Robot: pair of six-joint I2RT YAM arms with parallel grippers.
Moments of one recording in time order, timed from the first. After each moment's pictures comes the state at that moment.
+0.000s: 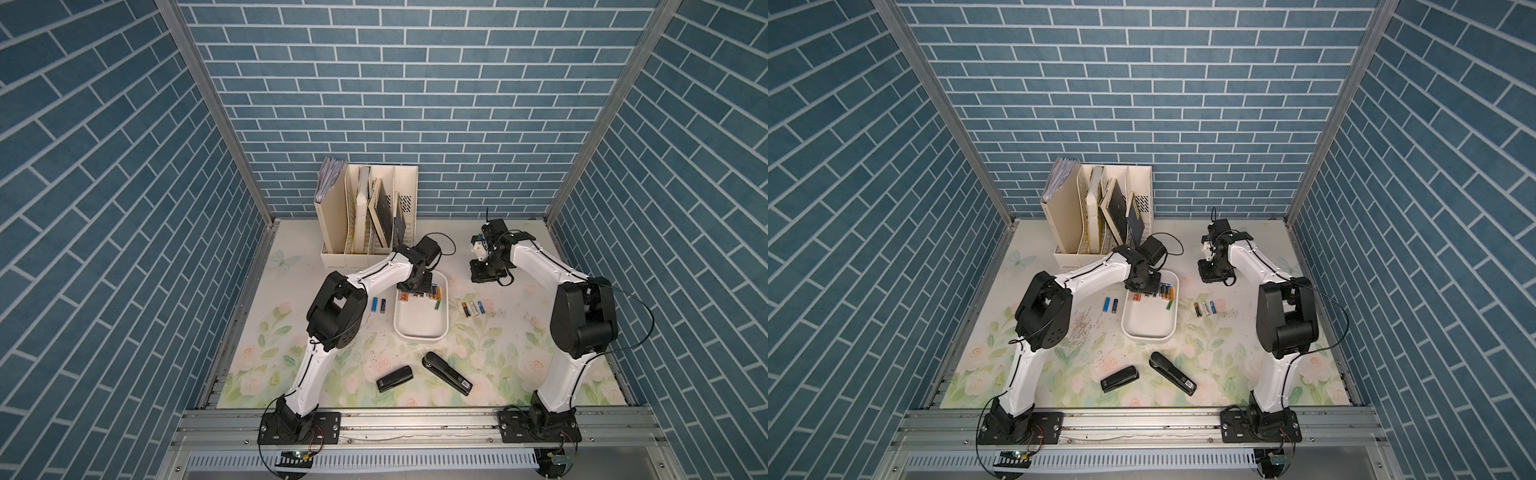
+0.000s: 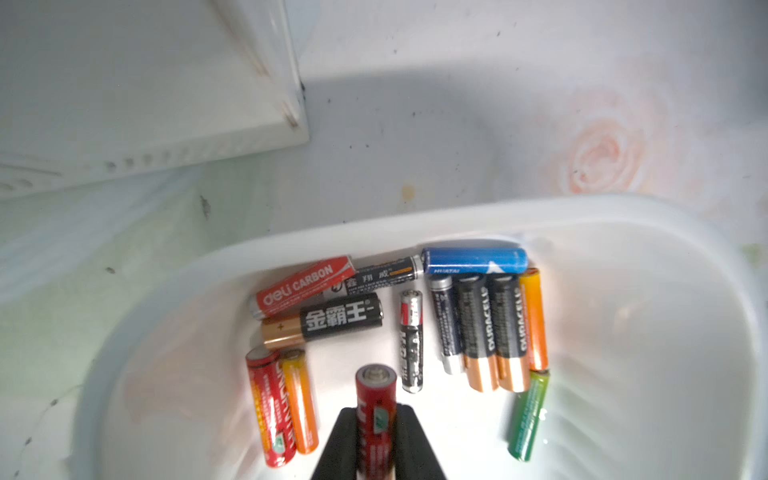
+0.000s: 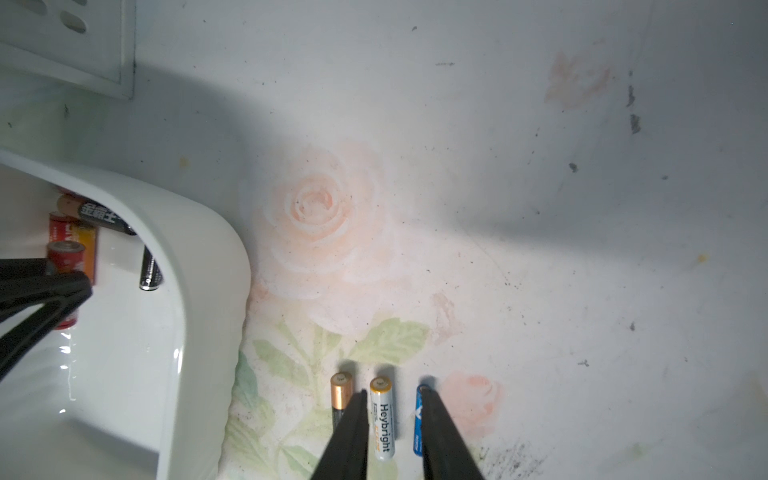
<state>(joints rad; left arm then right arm) -0.71 2.20 1.82 -0.87 -0.05 -0.50 0.29 1.87 1.49 -0.90 -0.14 0.02</state>
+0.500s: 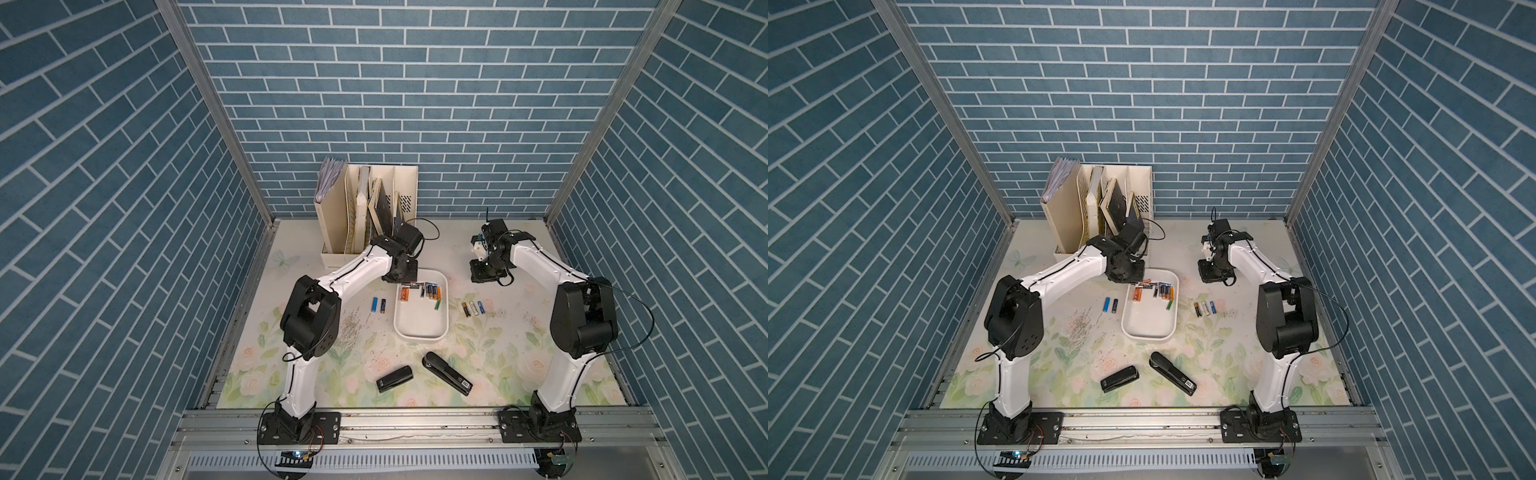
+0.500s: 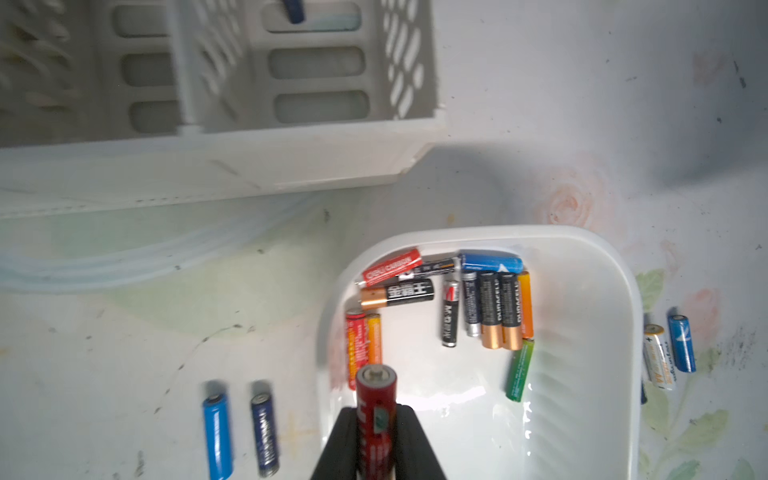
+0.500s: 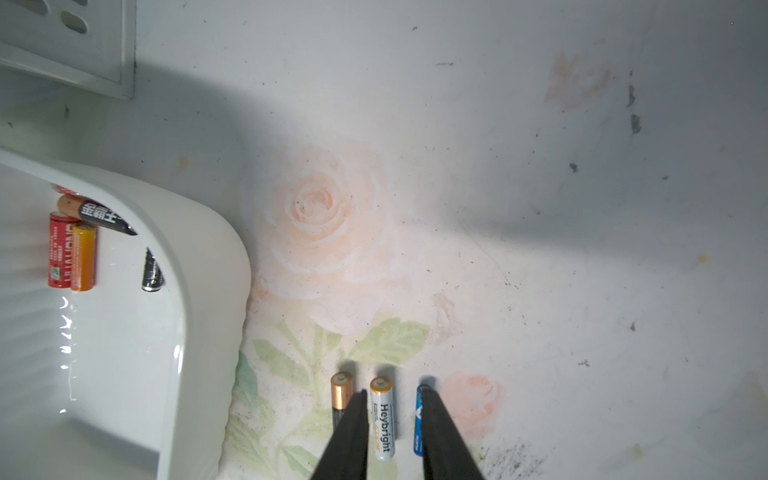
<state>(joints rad) -0.61 1.99 1.70 -0.87 -0.05 -0.51 0.29 1.87 1.49 -0.90 -0.14 0.02</state>
